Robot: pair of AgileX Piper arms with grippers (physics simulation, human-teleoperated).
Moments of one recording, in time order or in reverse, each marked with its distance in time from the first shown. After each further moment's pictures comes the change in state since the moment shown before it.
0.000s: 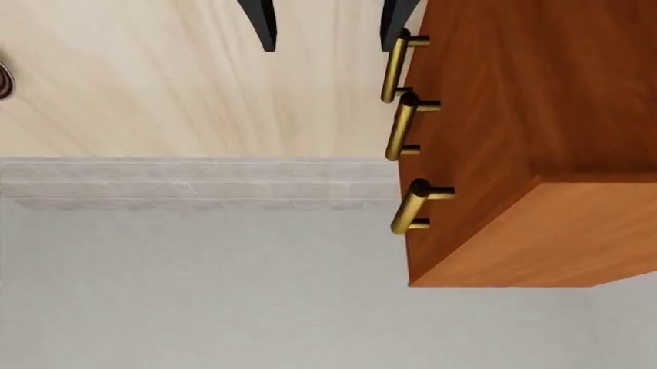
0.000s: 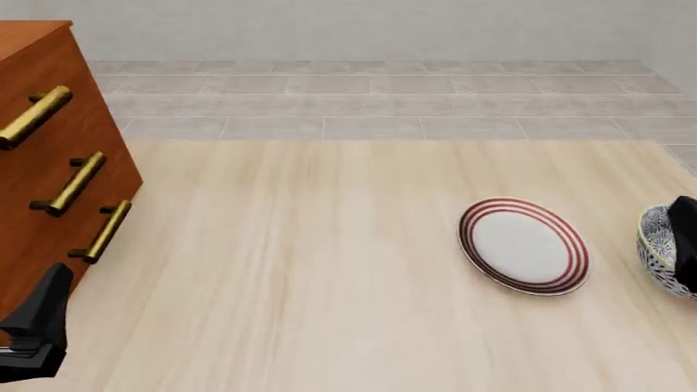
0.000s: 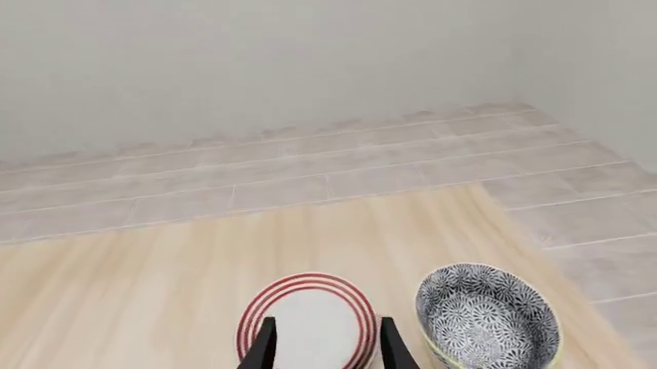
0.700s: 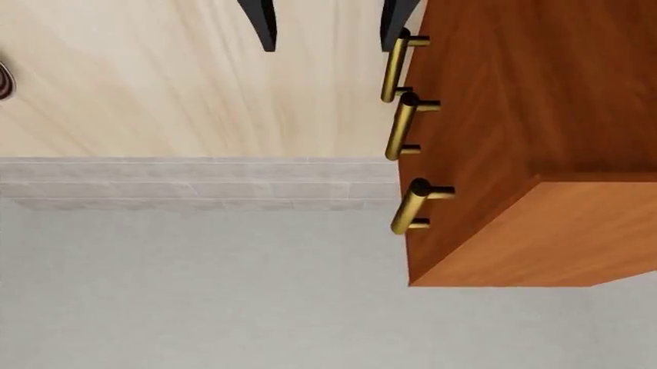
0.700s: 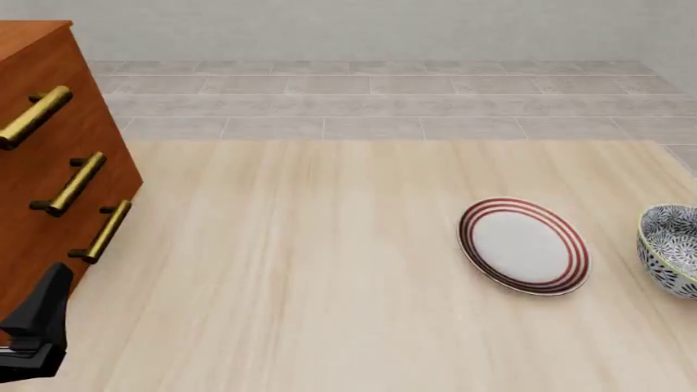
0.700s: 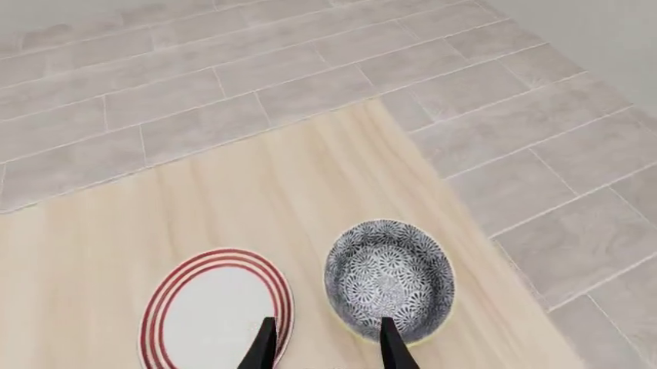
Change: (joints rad) left arm 0.000 0.001 -0.002 0.001 0.001; right arm -0.287 0.513 -0.452 0.319 -0.055
